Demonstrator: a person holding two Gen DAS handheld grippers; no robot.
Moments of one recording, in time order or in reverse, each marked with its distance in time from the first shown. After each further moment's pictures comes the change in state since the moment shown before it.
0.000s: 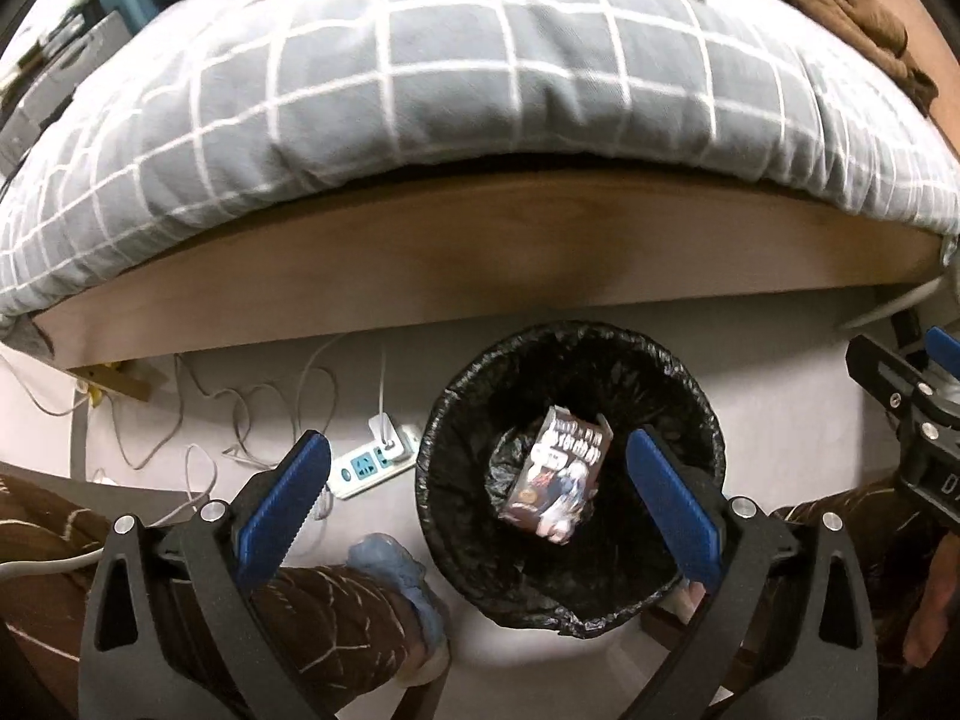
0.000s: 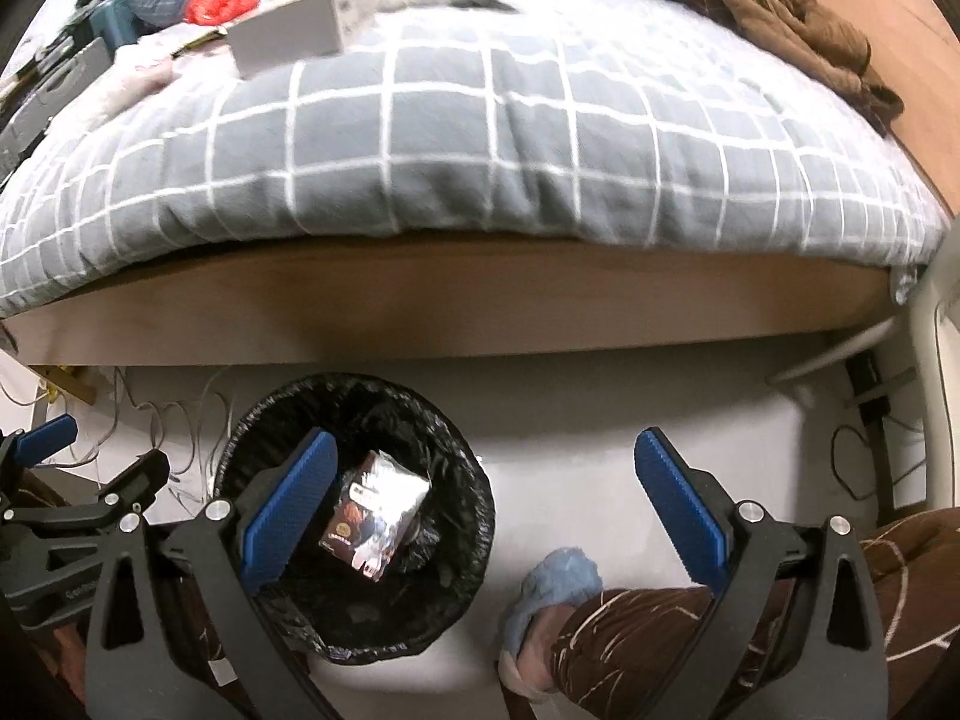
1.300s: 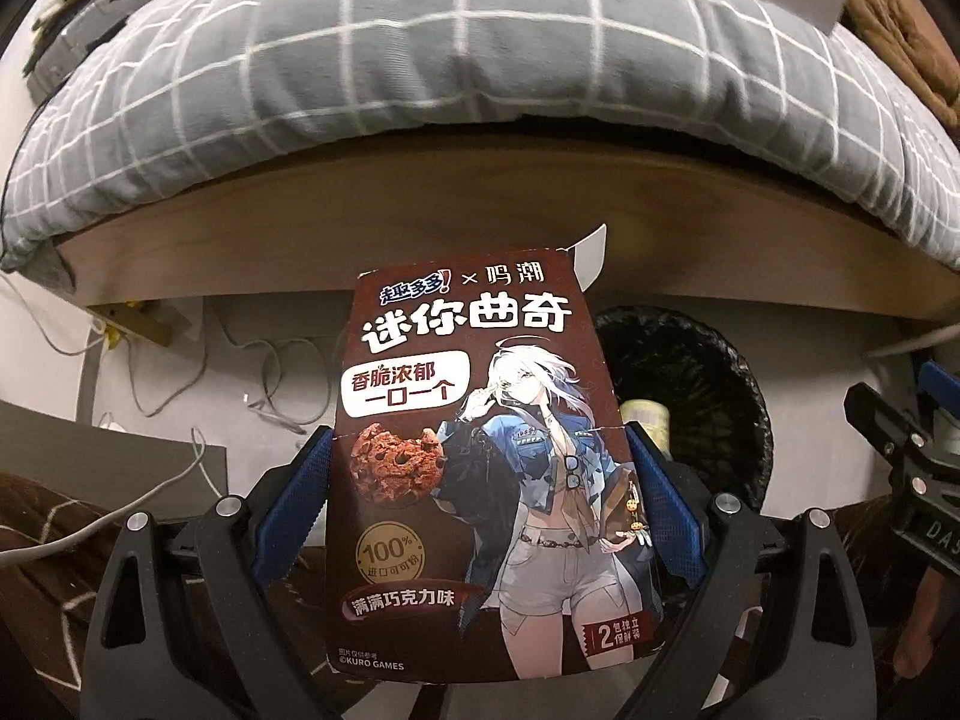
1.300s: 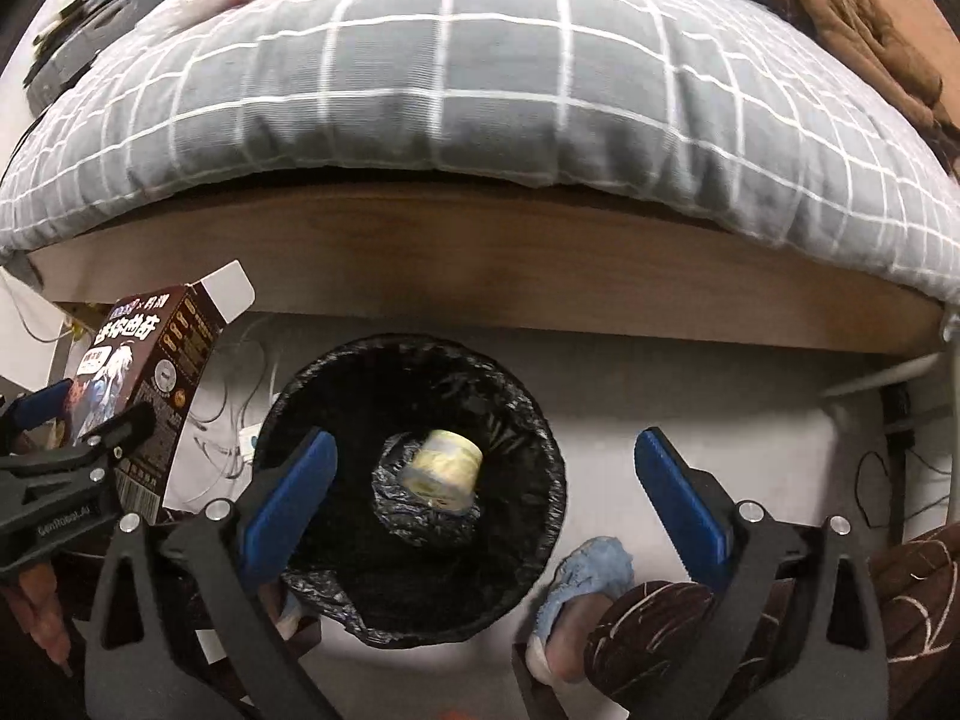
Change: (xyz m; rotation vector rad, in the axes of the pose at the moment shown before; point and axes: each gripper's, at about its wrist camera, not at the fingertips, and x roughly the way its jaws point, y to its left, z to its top) left arm 0.018 0.051 -0.012 -0.099 0.066 0.040; right arm 0.026 0.047 -0.006 -0.107 0.091 0.078
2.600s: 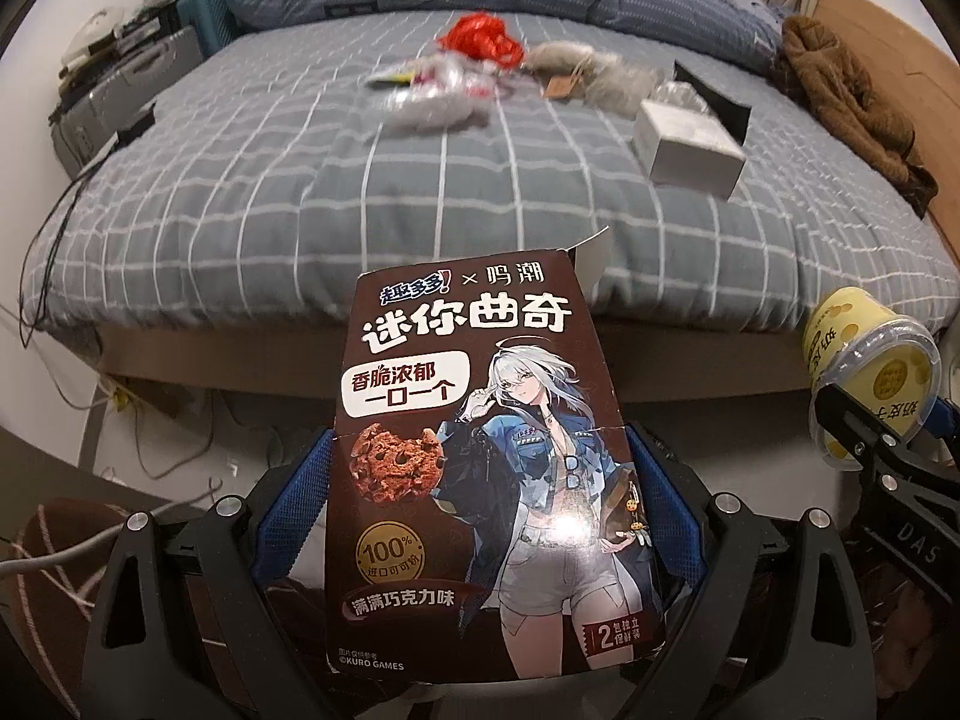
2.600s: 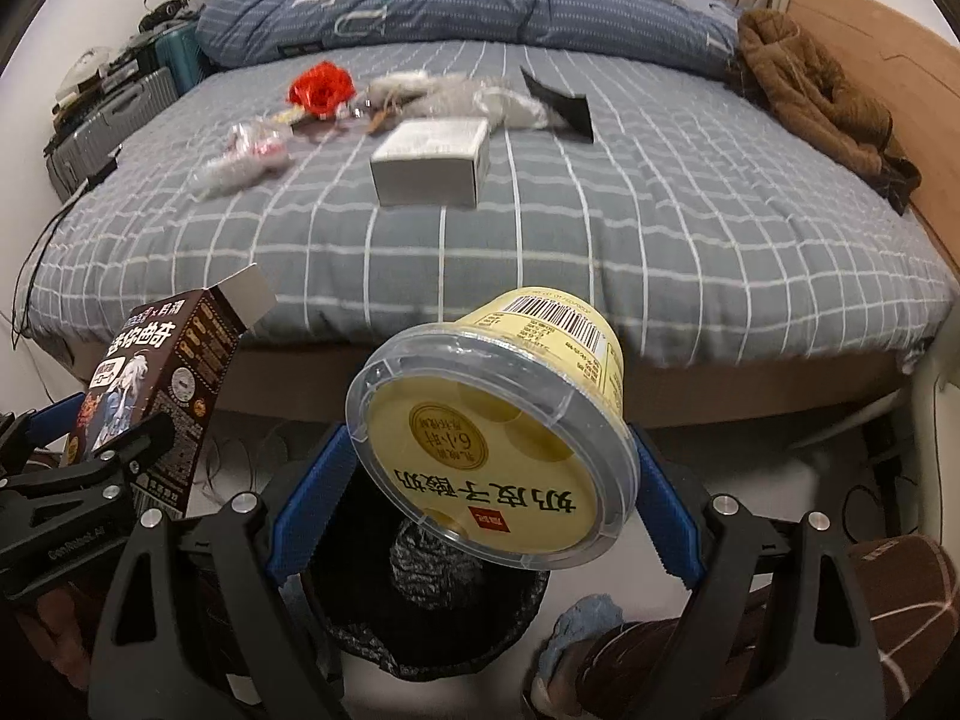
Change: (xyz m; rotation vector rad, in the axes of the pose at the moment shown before) left arm -0.109 -0.003 0.022 -0.014 -0.216 -0.040; right arm -0.101 -0.001 0.024 0.044 -0.214 -0.004
